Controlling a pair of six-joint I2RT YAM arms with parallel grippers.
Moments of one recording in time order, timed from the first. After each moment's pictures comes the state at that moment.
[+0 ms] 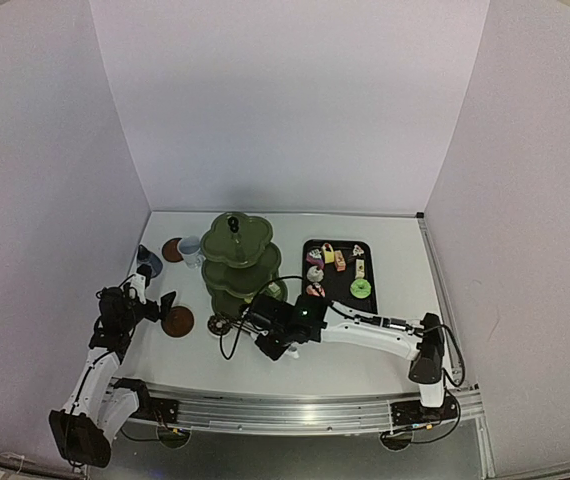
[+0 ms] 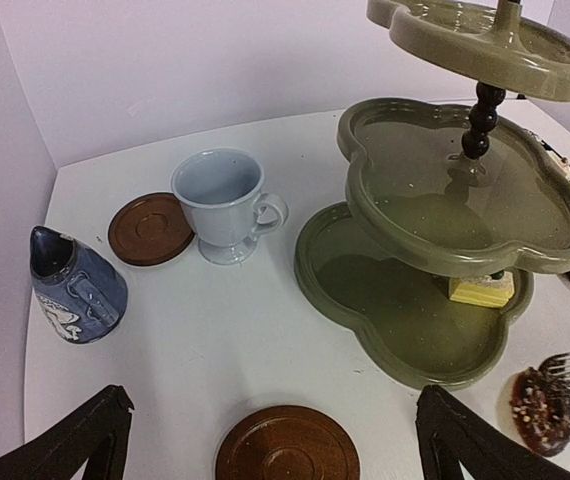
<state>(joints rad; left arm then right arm) -0.01 0.78 0.46 -0.07 0.34 0.14 1.25 1.99 1.91 -1.09 0.10 0.30</state>
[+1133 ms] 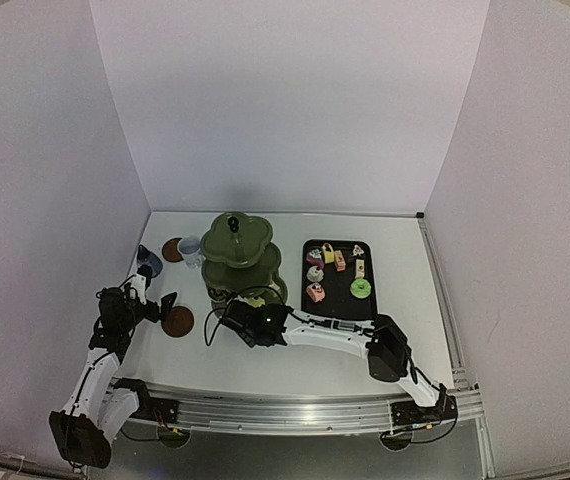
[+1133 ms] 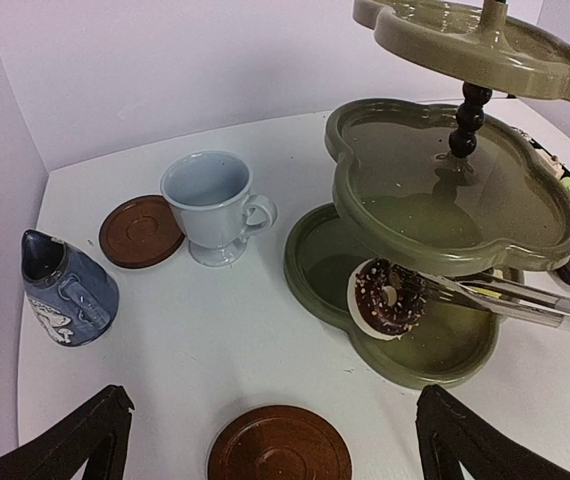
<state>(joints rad) -0.01 0.77 0.46 -0.08 0.36 0.14 1.23 2.31 2.07 -0.86 0.49 0.31</state>
